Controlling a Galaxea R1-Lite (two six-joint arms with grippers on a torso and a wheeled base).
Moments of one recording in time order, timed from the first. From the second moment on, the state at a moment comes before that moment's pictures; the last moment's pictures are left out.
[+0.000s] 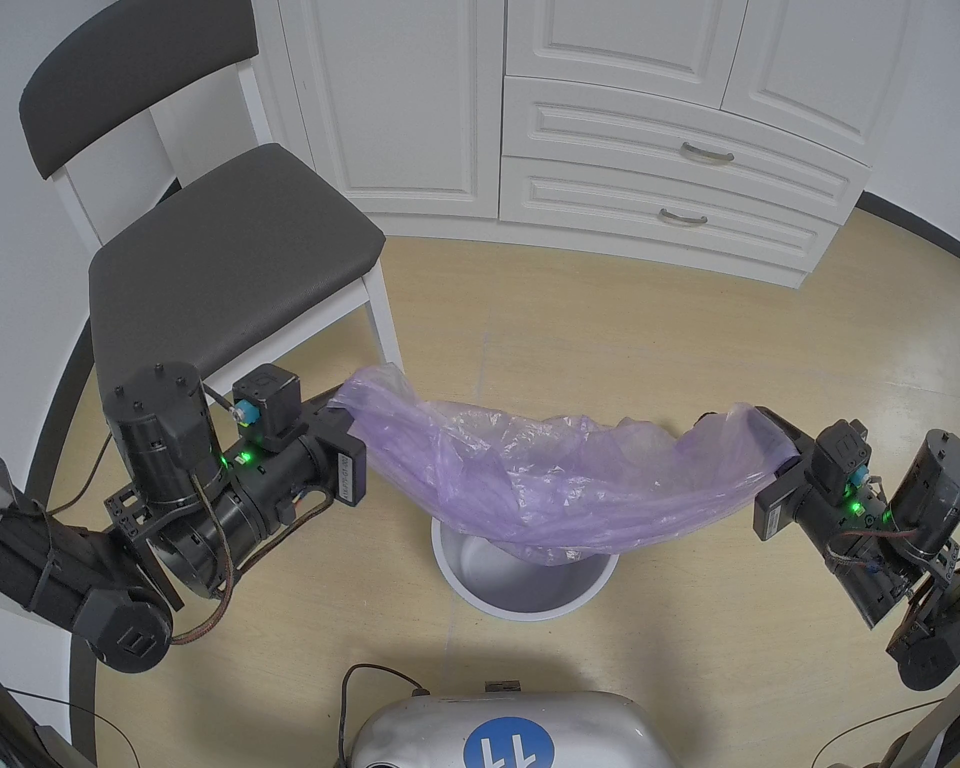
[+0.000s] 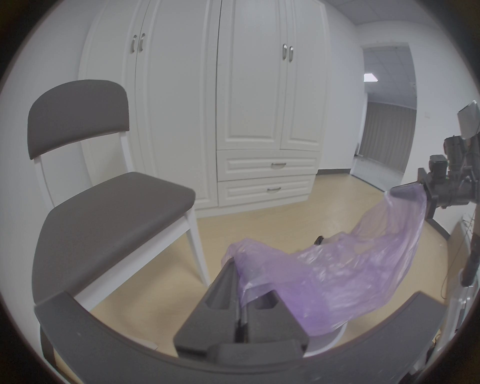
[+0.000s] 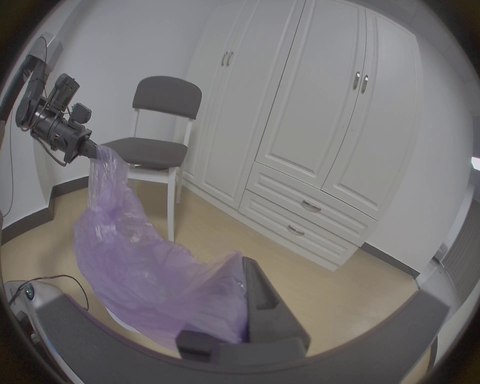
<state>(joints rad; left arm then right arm) -0.55 1.72 -0.57 -1.14 0.14 0.17 0.54 1.59 -0.25 -1.44 -0.32 -0.48</state>
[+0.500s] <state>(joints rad) -0.74 1.78 -0.51 -1.40 0.15 0.17 0.63 1.75 -0.26 -1.55 -0.31 -0.45</state>
